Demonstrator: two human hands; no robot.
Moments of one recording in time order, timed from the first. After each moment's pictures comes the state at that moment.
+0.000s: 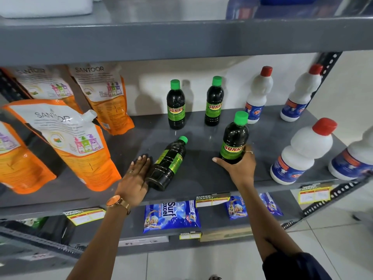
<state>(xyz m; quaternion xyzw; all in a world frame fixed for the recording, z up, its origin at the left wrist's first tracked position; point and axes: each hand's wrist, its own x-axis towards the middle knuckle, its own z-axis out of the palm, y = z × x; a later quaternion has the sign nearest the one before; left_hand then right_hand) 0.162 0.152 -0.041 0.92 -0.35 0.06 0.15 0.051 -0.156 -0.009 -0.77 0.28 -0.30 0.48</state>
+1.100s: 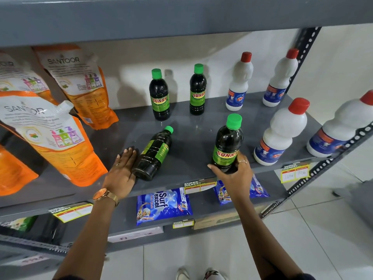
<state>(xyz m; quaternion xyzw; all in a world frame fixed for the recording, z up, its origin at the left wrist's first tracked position) 0.167 0.153 -0.047 0.92 -0.36 0.05 0.15 -0.019 -0.136 -0.036 -0.80 0.29 -0.33 0.41</state>
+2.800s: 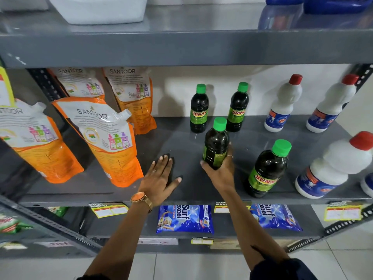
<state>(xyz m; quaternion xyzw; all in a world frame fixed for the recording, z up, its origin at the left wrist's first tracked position) 0.156 0.144 -0.035 0.94 -0.31 0.02 0.10 0.090 -0.058 -0.002 -0.77 0.21 -0.22 0.56</state>
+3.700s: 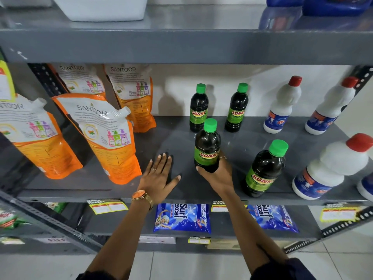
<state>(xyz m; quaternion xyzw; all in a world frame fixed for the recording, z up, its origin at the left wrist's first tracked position) 0.152 0.138 -0.037 0.96 -0.27 0.01 0.08 0.088 -0.066 -0.017 -0.80 0.18 -0.15 0.55</state>
